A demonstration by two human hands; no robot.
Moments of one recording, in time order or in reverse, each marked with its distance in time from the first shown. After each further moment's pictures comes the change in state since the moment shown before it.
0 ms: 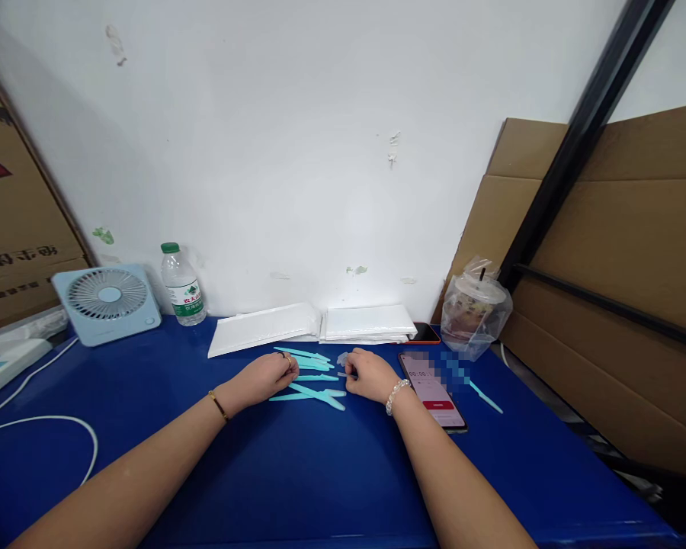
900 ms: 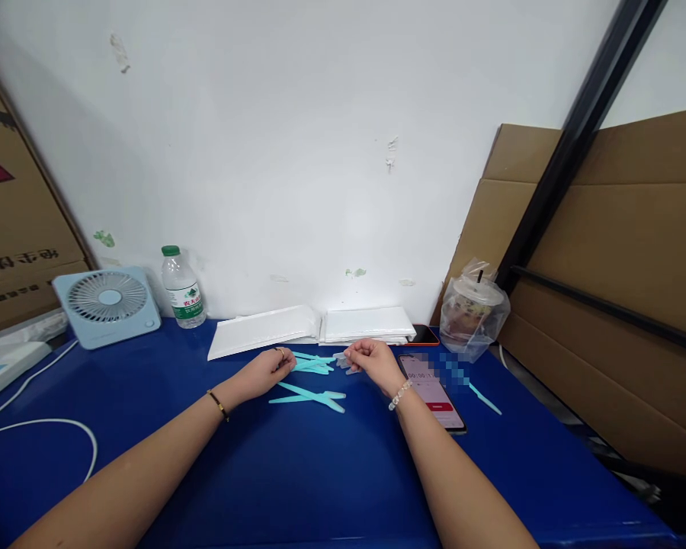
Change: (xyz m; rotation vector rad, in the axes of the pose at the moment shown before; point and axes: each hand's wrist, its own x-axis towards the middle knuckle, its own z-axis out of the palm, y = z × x) left_hand 0.003 -0.011 0.003 -0.347 0.123 -0.118; right_hand 0.009 0.000 -0.005 1.018 0.241 0.332
